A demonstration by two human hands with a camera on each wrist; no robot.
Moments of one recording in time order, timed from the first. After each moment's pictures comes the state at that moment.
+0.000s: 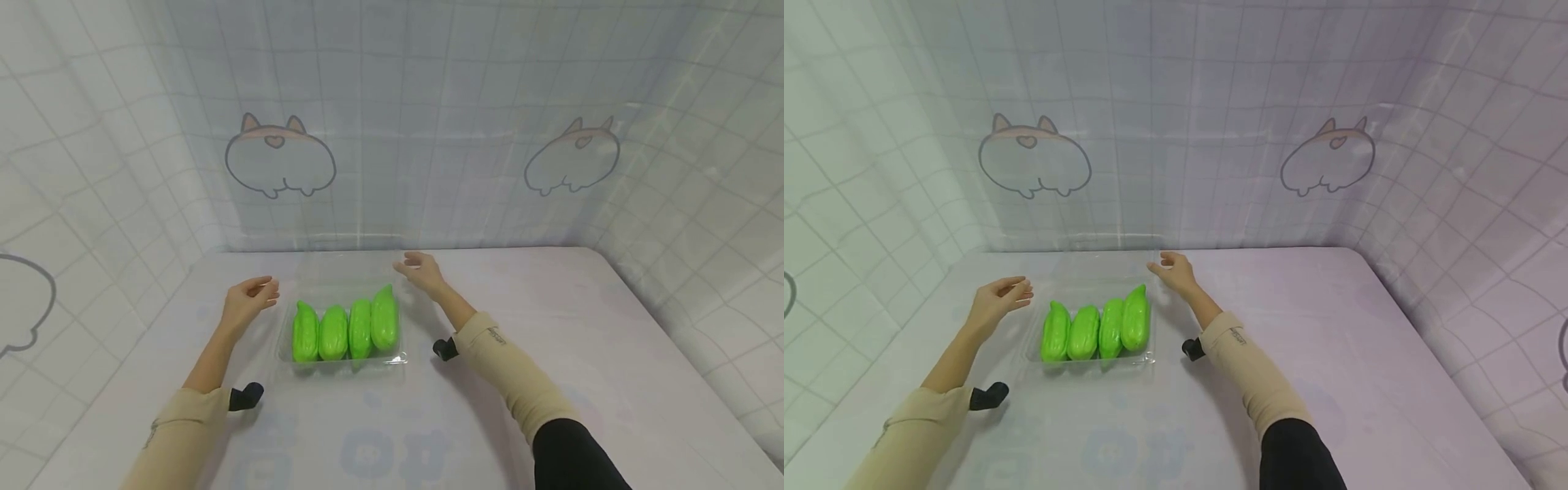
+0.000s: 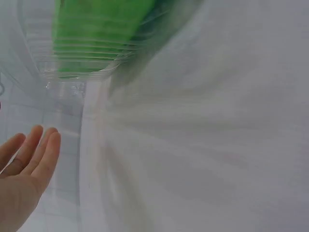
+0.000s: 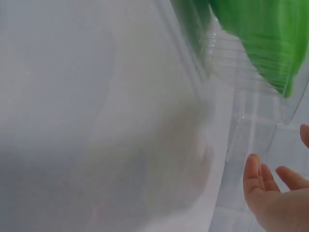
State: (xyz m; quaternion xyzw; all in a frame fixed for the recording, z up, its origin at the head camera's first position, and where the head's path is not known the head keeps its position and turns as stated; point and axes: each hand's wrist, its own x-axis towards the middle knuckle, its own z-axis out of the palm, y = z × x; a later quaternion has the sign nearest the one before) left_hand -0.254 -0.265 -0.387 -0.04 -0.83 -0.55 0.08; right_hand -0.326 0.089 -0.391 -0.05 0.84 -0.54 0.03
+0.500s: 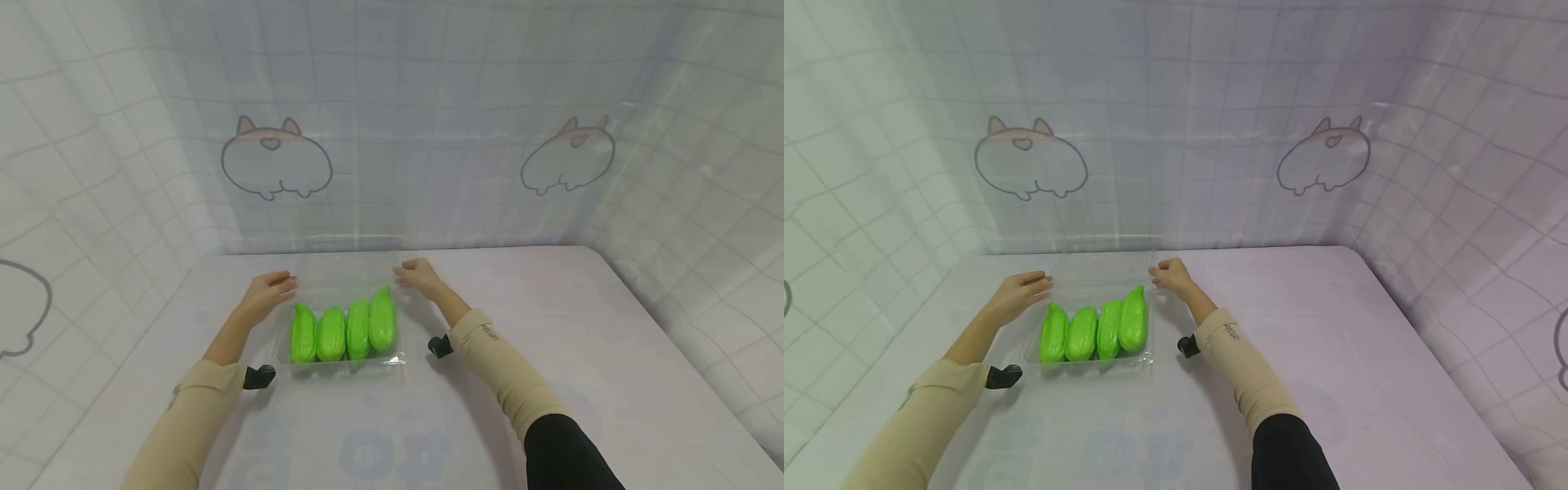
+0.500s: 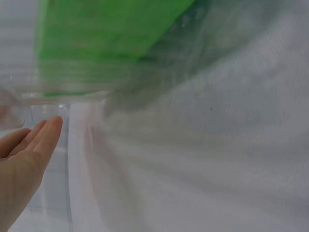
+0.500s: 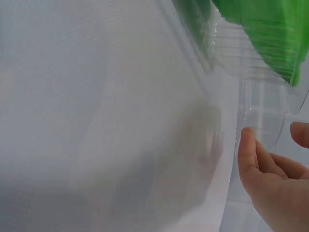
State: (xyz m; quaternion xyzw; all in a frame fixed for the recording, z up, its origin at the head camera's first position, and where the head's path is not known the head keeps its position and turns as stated) left_hand -0.291 -0.254 -0.388 -0.06 -0.79 -0.60 -0.08; right_hand -0.336 0.082 -0.395 -0.03 0.81 -0.58 0.12
